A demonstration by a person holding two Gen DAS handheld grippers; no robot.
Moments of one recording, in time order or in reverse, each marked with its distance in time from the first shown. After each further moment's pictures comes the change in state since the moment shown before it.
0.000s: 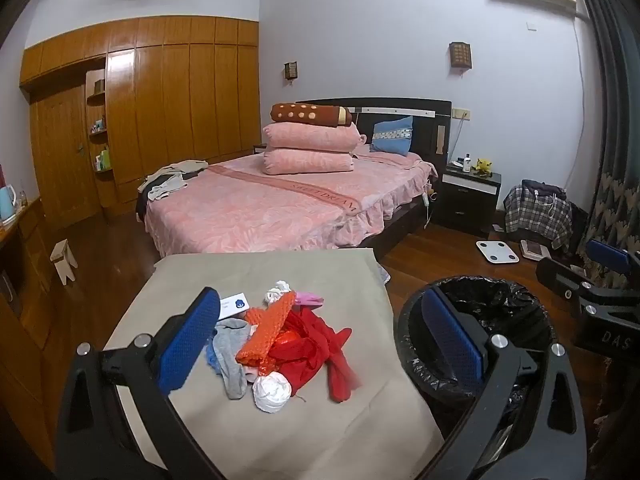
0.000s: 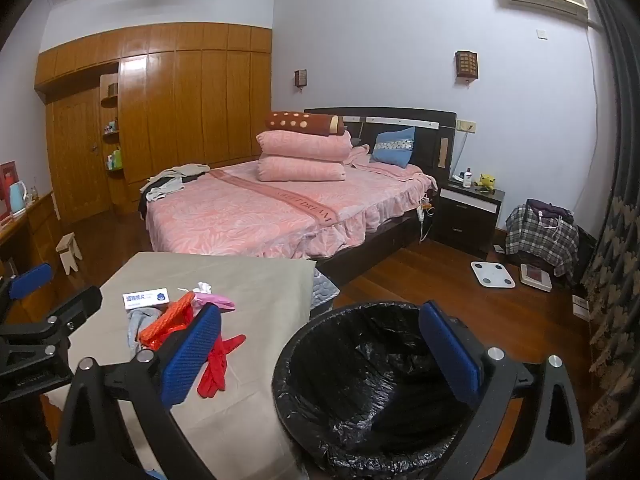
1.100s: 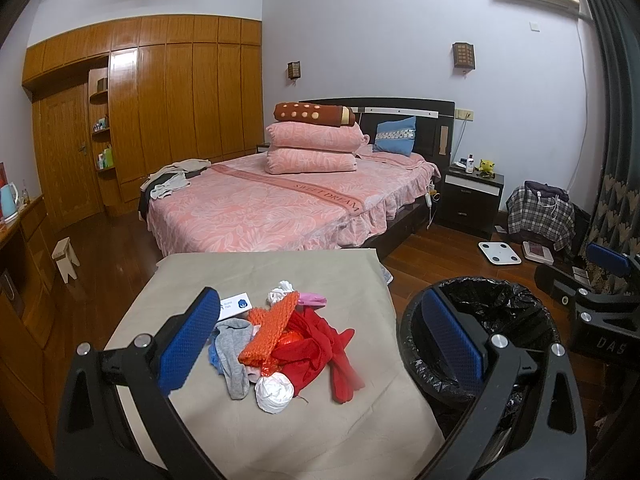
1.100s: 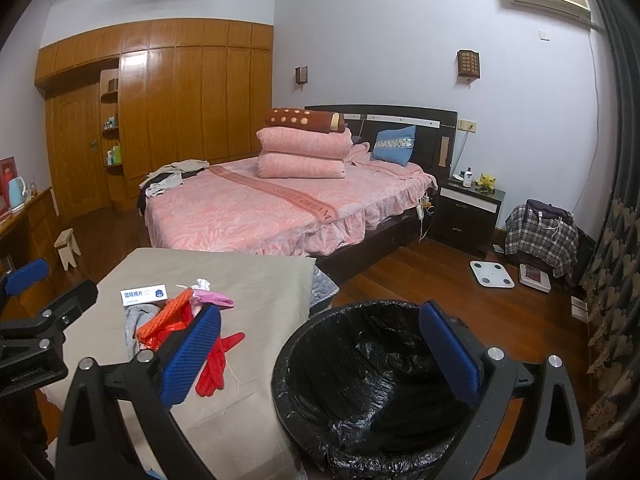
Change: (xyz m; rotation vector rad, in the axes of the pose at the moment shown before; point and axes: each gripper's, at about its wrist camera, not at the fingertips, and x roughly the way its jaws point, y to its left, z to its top) left arm 0.000 0.000 0.000 -0.002 0.002 0.000; right arm 0.003 0.000 0.001 0.000 0.007 -0.003
